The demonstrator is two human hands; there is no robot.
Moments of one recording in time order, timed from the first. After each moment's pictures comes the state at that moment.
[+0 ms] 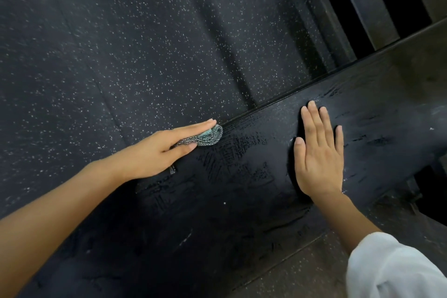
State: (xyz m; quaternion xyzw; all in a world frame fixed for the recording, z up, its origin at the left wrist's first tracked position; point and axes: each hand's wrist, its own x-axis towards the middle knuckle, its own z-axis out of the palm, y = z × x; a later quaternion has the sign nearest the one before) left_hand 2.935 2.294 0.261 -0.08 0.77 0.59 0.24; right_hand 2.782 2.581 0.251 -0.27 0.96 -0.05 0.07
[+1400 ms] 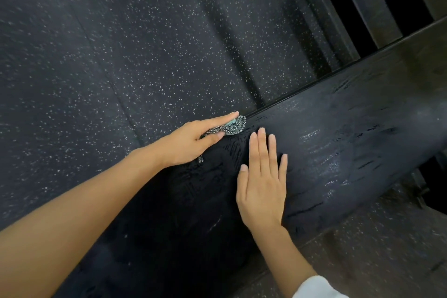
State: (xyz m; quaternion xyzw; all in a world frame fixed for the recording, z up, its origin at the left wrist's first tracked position) left_hand 2.935 2.293 0.257 -0.09 0.77 0.59 0.23; right_hand 2.927 2.499 0.253 -0.25 0.96 -0.09 0.11
